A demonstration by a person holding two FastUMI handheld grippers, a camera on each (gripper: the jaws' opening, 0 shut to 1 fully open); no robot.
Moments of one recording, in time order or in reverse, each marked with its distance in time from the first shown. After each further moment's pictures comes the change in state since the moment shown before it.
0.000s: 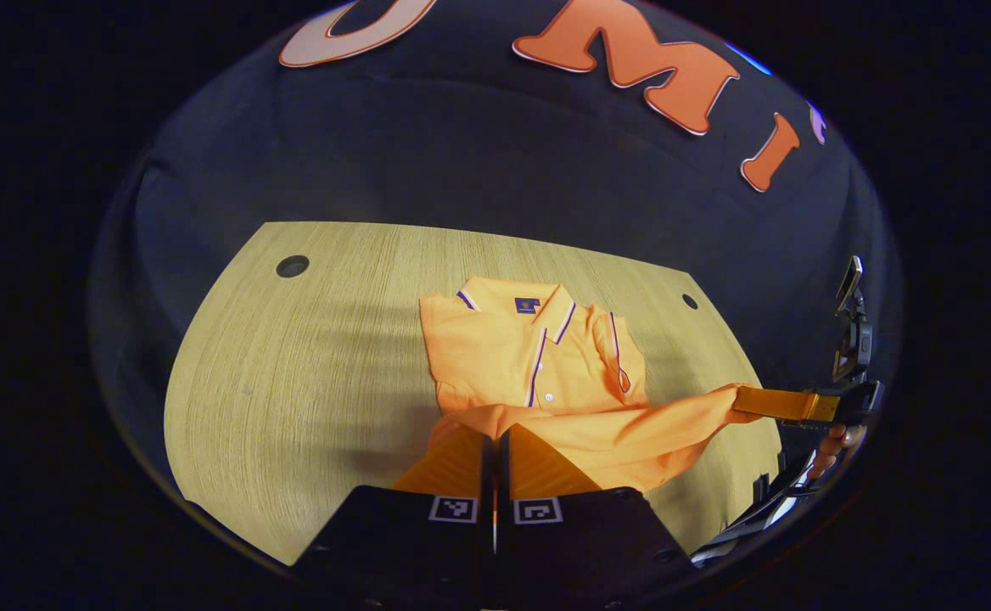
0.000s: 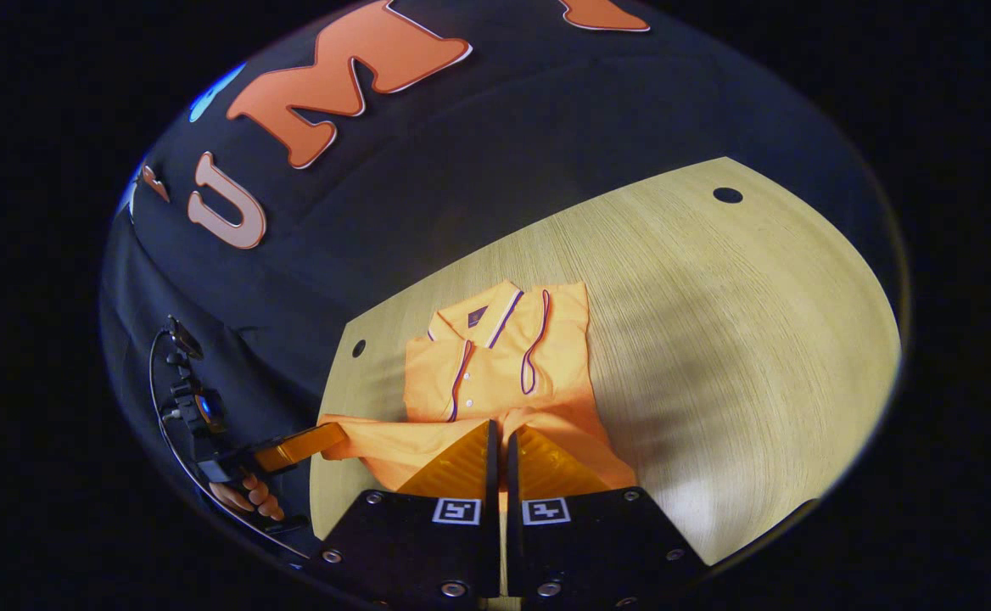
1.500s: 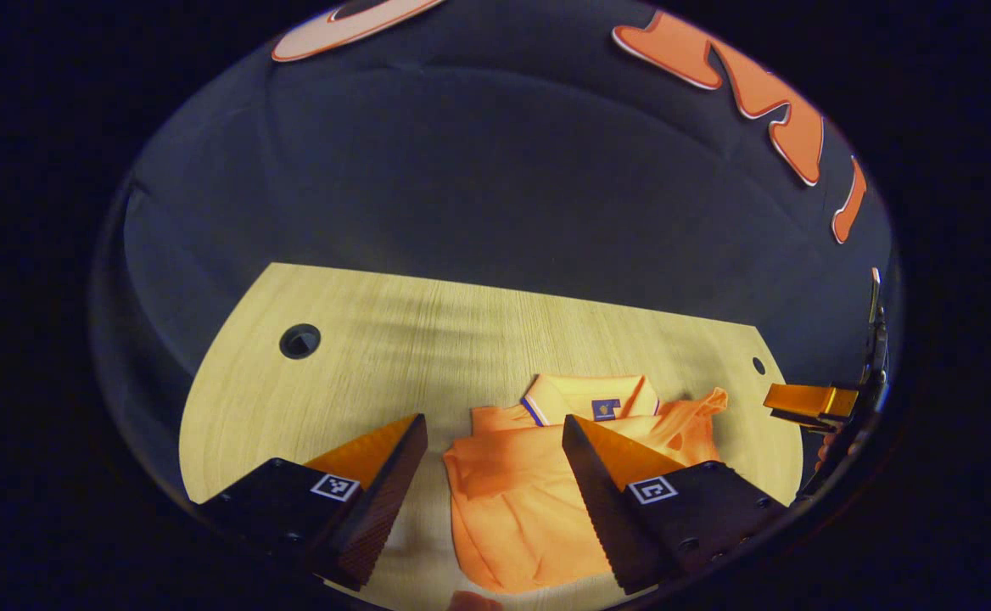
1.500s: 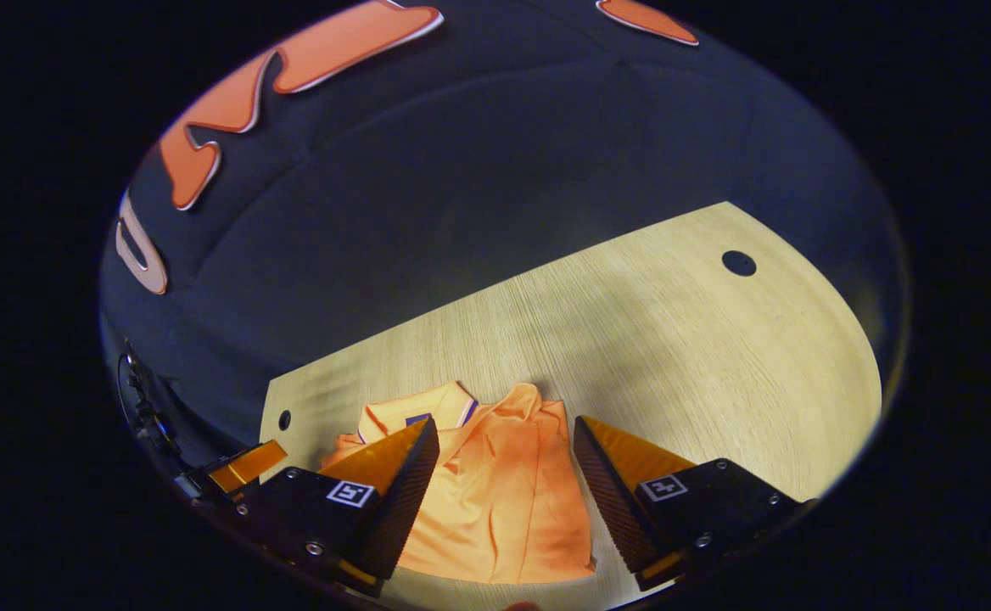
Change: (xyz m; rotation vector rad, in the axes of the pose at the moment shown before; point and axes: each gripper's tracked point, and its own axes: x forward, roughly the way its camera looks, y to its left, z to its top) left arm 0.079 0.061 0.123 -0.028 -0.099 0.131; right arm 0.084 -0.027 0.115 -0.025 -0.103 -0.208
